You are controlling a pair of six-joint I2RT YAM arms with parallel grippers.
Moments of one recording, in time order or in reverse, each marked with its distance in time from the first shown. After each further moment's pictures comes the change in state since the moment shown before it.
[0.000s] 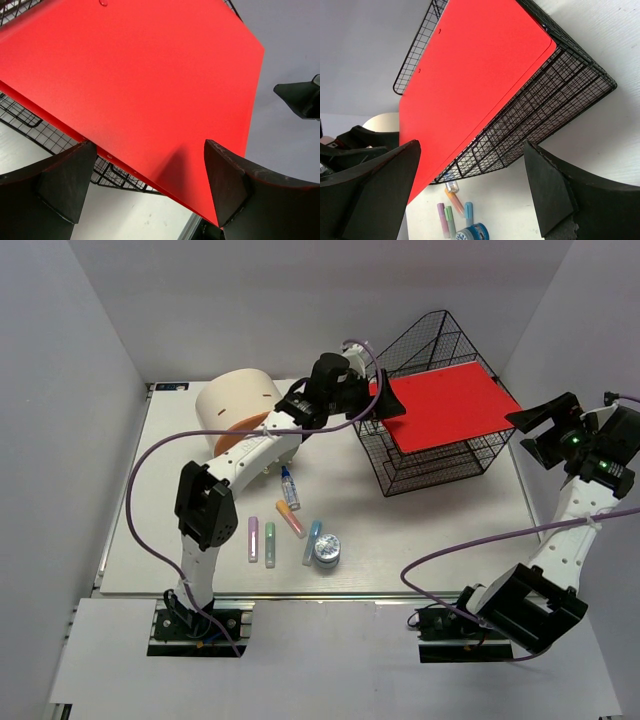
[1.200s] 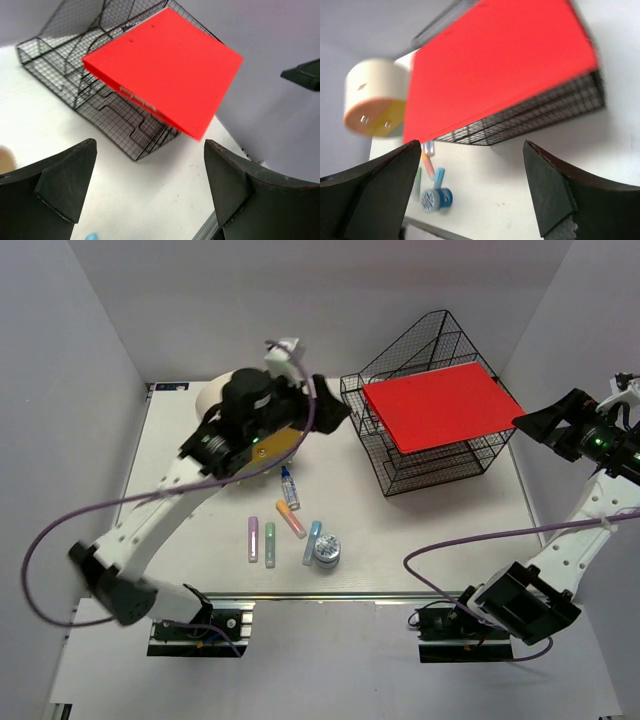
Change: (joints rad) left arm 0.013 -0.578 -0.352 -0.061 -0.208 0.196; right arm -0.111 0.049 0.268 -0.347 -0.214 -0.417
